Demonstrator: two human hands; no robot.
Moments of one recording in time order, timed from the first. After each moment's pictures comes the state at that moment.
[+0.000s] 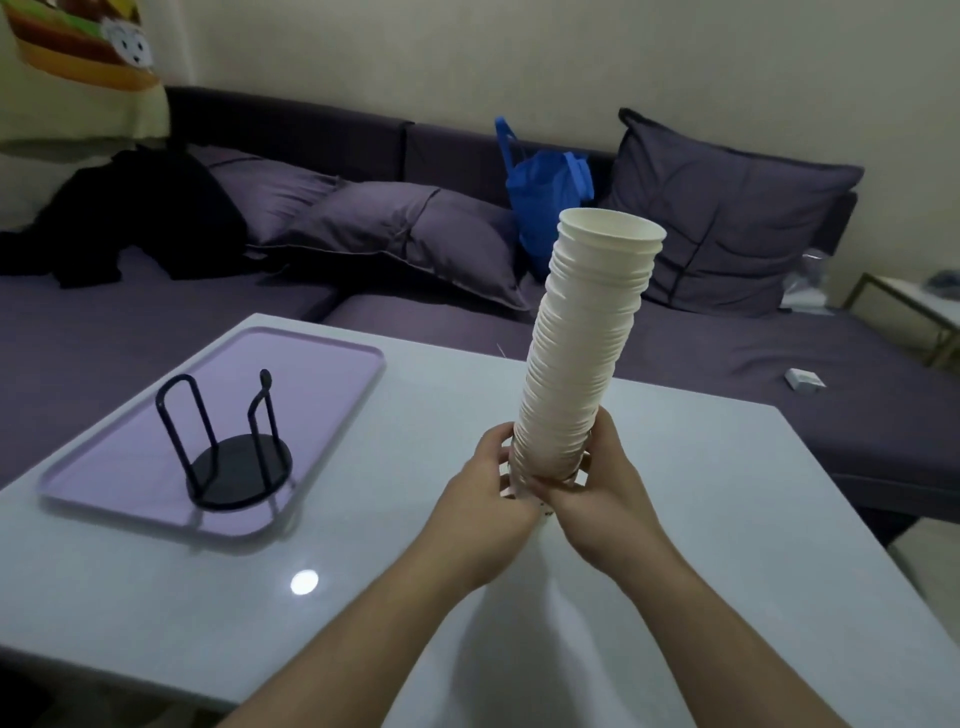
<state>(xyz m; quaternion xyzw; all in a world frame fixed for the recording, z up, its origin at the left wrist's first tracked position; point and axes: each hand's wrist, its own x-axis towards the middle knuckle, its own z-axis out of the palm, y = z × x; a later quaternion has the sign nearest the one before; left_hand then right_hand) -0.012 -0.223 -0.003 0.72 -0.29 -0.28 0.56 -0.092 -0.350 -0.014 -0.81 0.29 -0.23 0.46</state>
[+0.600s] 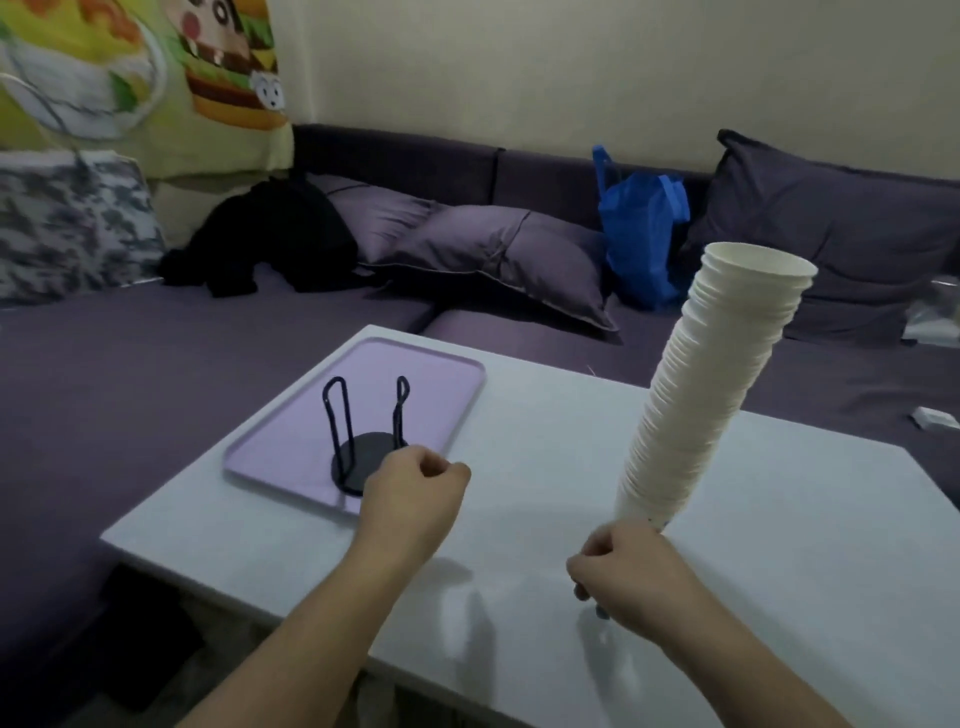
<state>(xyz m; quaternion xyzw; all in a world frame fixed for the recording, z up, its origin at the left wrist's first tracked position) 0.052 -0.097 0.006 0.84 -0.06 -0.12 0.52 -0.074 -0.264 -0.008 -0.86 0.36 0.05 0.35</state>
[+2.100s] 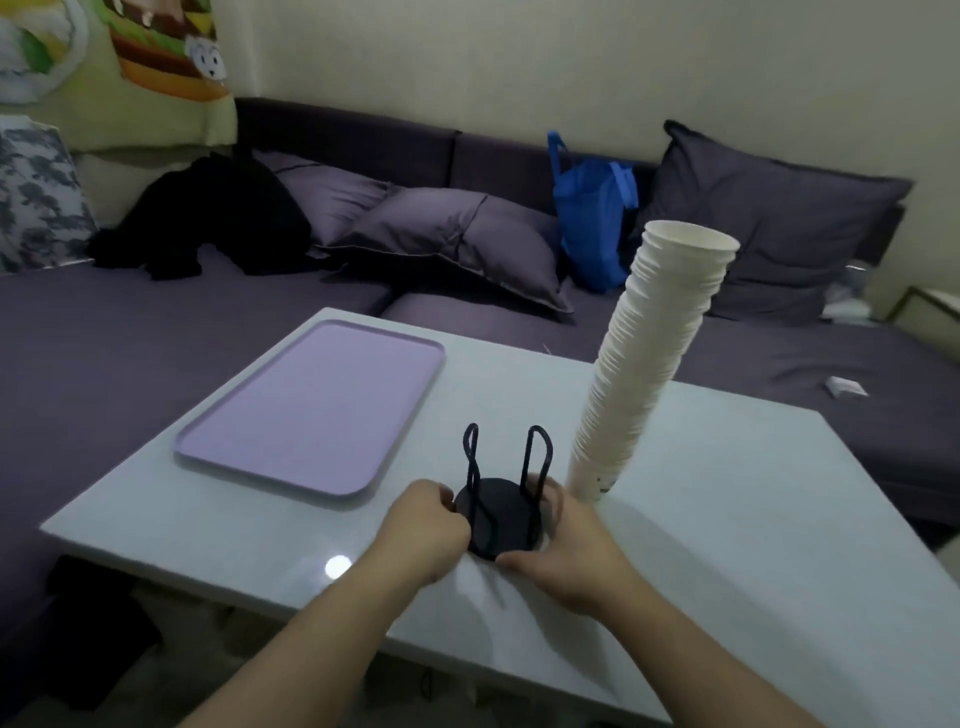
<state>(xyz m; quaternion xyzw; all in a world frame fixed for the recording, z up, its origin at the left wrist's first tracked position) 0.029 -0.113 -0.044 0.84 -0.14 -0.27 0.45 -0.082 -0.262 -0.048 -0.90 0.24 -0.07 0.36</state>
